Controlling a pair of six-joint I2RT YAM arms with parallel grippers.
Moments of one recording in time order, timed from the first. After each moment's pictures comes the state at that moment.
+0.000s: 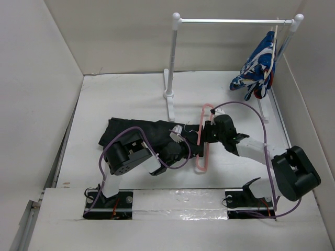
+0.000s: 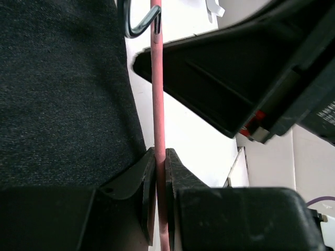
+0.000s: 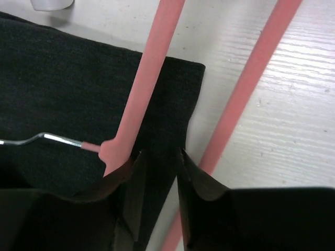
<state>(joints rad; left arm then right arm) -1.07 1.94 0.60 1.12 -0.17 -1.15 0.48 1.35 0.58 0.10 -0.01 0.39</state>
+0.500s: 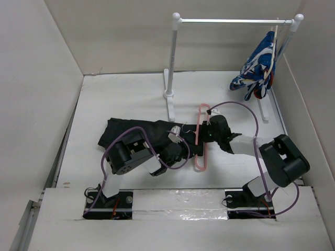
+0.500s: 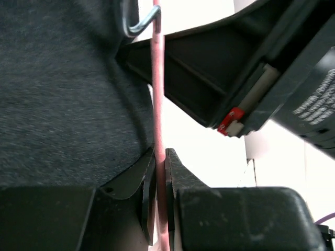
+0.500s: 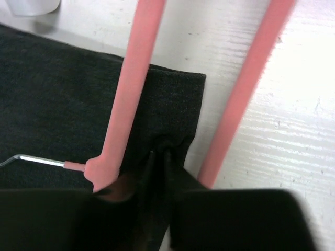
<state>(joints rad) -1.07 1.97 0.59 1.10 -0.23 -1.17 0.50 1.52 0.59 0.25 -0.02 0.41</state>
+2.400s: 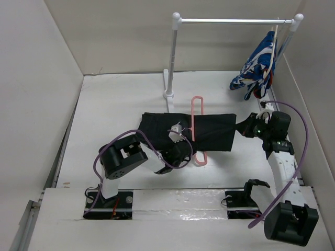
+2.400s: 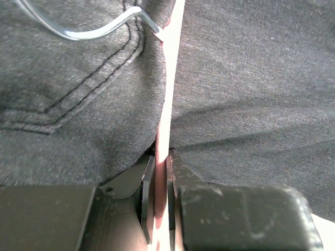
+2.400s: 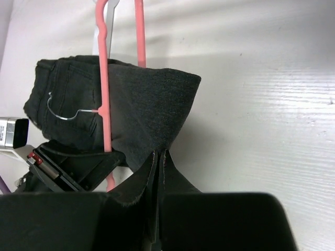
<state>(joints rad) -1.13 1.89 0.71 0.71 -0.55 -1.13 -0.21 0.87 0.65 -0.30 -0.58 0.26</state>
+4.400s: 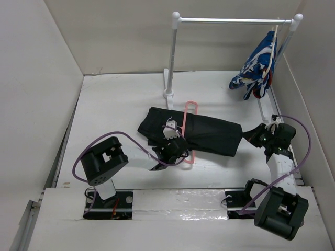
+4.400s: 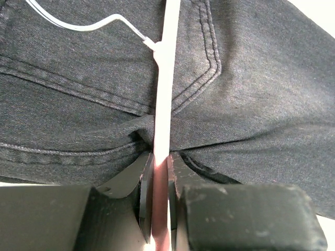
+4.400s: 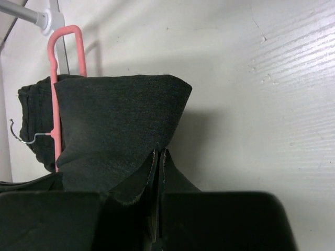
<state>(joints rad) -1.10 1.67 0.71 0.34 -0.65 -1.00 -0.45 0.93 0.46 -0.17 -0.62 0.40</state>
